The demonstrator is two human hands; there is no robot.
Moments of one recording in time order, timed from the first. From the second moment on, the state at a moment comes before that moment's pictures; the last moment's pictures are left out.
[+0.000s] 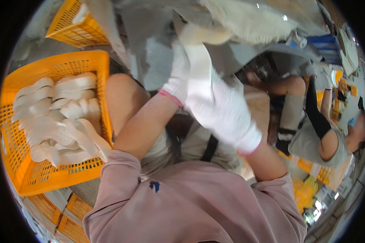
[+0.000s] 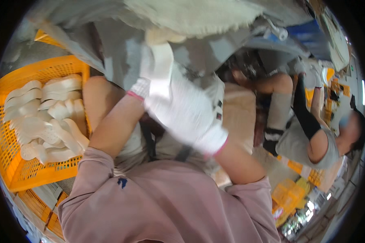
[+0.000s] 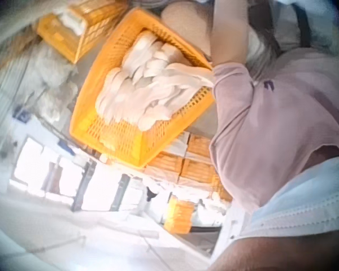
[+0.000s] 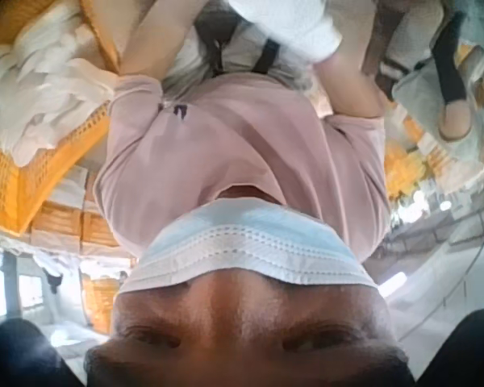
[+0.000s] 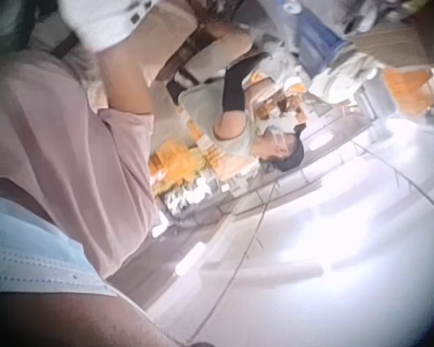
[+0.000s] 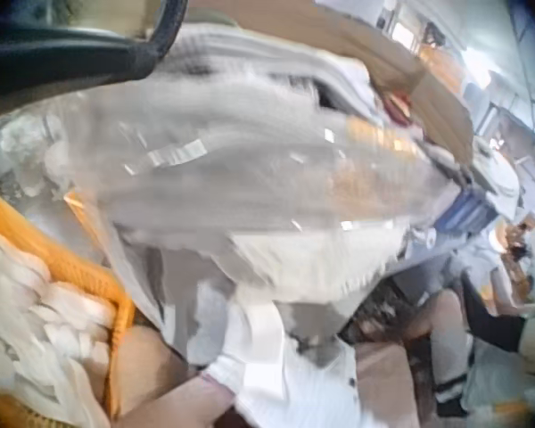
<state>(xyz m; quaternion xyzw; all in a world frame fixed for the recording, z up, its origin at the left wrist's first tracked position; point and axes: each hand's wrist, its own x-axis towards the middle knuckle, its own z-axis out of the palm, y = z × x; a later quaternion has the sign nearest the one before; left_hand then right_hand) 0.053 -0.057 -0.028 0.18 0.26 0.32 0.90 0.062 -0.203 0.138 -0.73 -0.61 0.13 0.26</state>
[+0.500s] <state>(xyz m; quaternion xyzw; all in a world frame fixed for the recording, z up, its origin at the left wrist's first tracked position) 0.037 -0.023 -0.035 0.33 0.34 0.32 0.82 0.076 -0.171 0.107 -0.79 -0.54 -0.03 0.28</state>
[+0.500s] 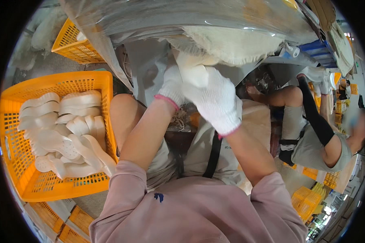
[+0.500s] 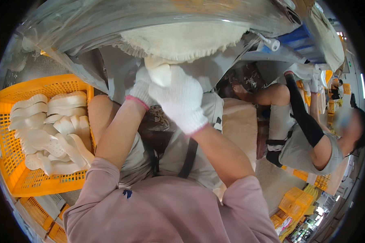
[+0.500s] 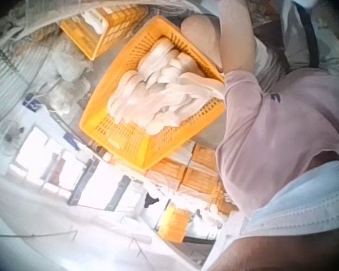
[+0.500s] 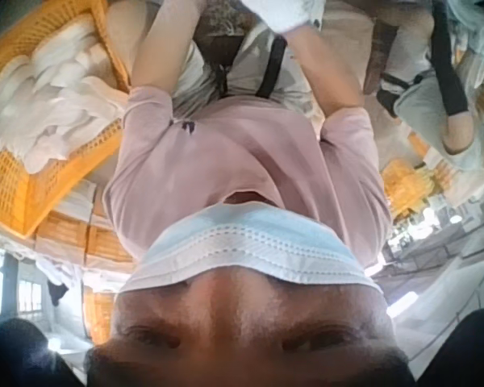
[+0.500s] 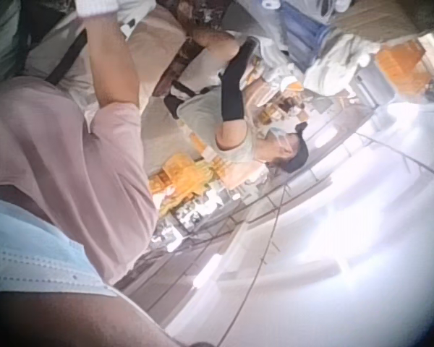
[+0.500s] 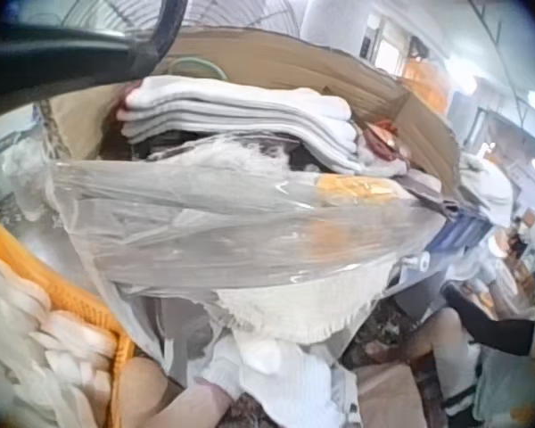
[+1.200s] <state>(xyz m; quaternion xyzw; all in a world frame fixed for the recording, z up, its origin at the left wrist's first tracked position) 0.045 -0.049 -0.046 0.40 0.31 0.27 0.82 0.064 -0.206 0.142 -0.76 -0.62 0.12 0.15</state>
